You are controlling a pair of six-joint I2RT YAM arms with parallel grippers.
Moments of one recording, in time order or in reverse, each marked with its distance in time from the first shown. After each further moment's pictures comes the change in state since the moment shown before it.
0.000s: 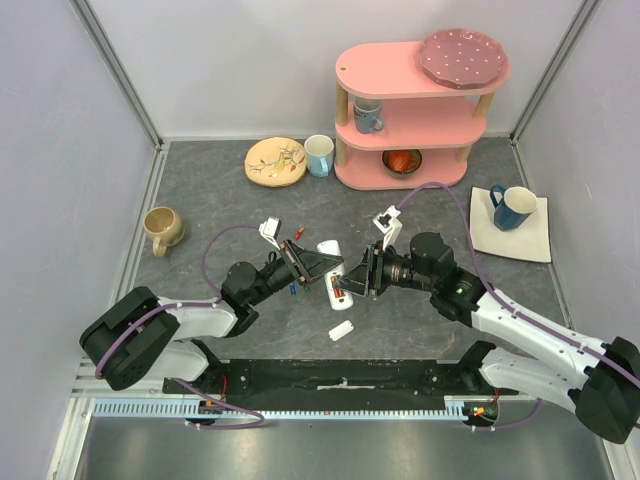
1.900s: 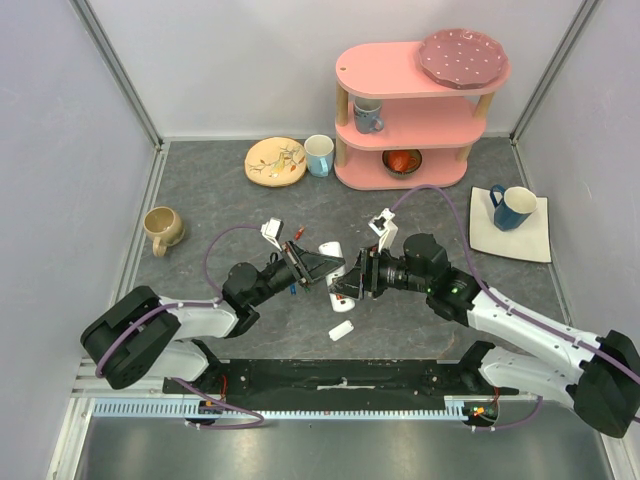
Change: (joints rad) left arm -0.015 0.003 0.002 0.004 0.000 0.000; right arm 0.025 0.034 0.000 -0.010 0.017 0.025
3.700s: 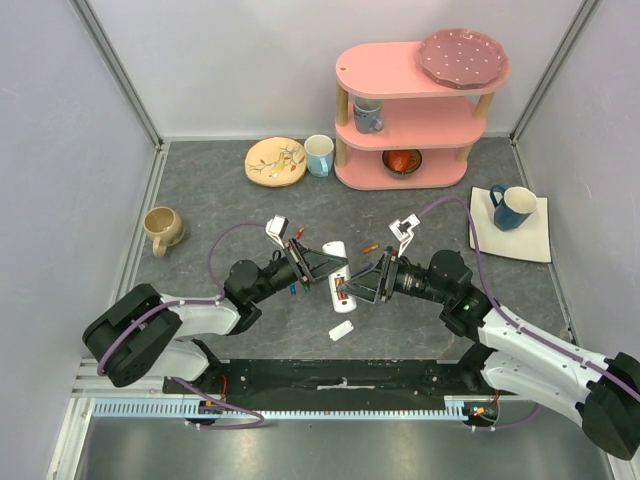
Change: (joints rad) left arm 0.001 0.018 0.031 0.014 0.052 -0.044; right arm -0.048 -0.145 -0.190 0.316 -0.076 0.142
